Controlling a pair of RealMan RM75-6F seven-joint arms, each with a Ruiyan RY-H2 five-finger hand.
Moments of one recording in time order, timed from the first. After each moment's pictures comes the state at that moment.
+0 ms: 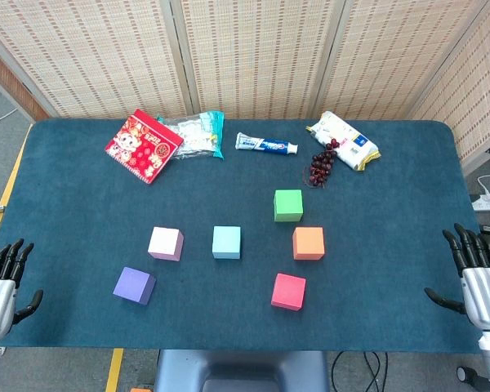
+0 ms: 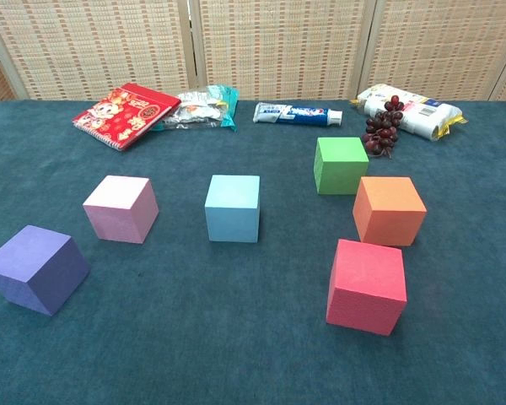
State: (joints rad) left arm -0.07 -1.17 -0.05 -1.58 1.50 1.53 0.13; right arm 0.04 -1.11 0.06 -1.59 -1.54 1.54 -0.02
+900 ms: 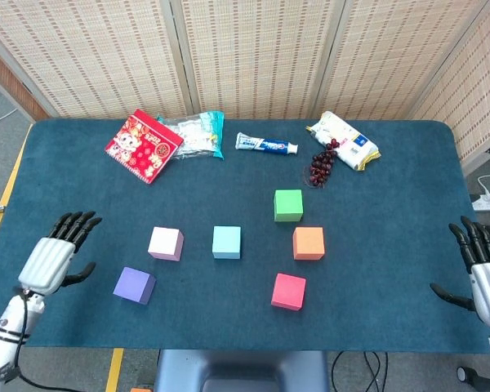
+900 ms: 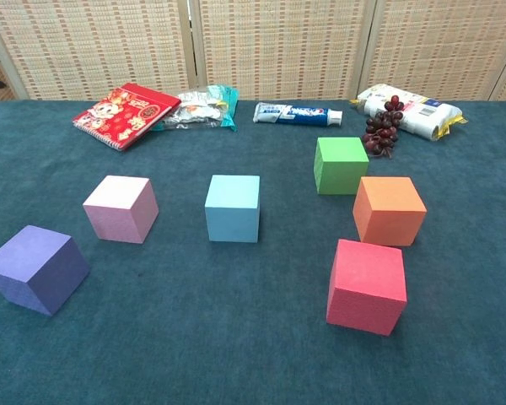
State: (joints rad) left arm -0.37 -1.10 -0.13 -1.64 1.54 1.17 0.00; right arm 0.05 -1.04 0.08 -1.61 -1.57 1.57 0.02
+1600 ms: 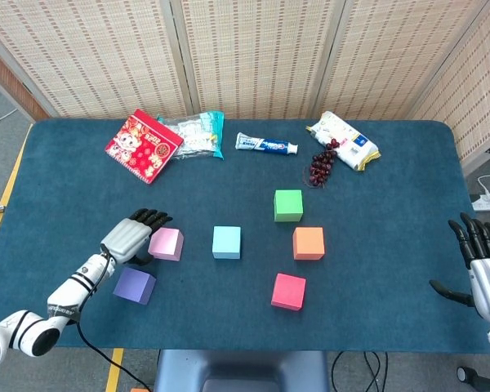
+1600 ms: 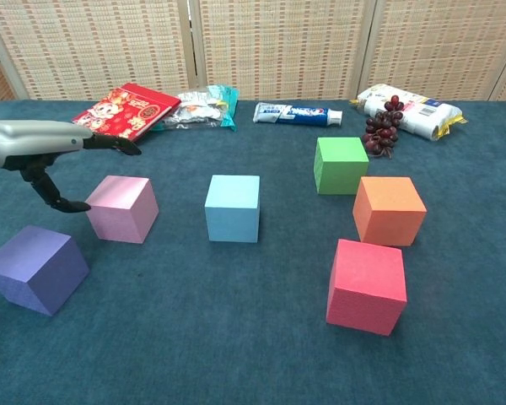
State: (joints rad) left arm -0.72 -1.28 -0.15 -1.50 1.31 0.70 0.10; right arm 0.06 -1.03 0.08 -1.62 -1.54 1.54 0.02
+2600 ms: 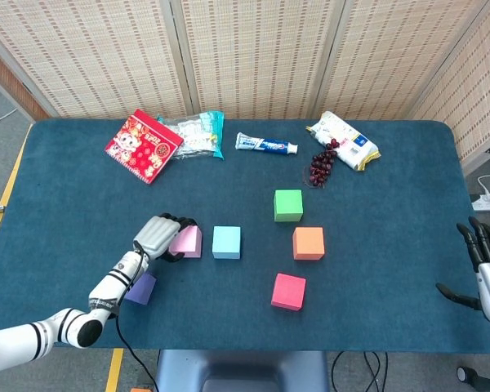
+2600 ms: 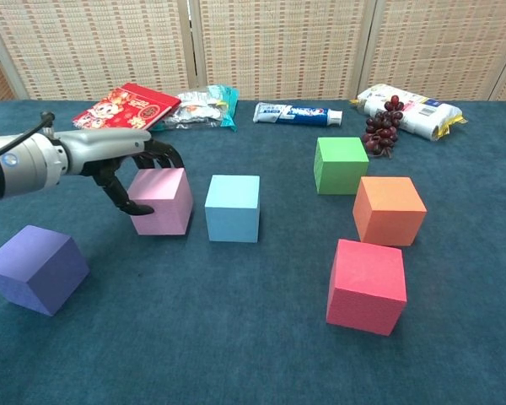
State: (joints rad) left arm -0.82 -1.47 -0.18 -1.46 1.07 0.76 0.27; right arm 0.05 -1.03 0.07 -1.59 -1.53 1.54 0.06
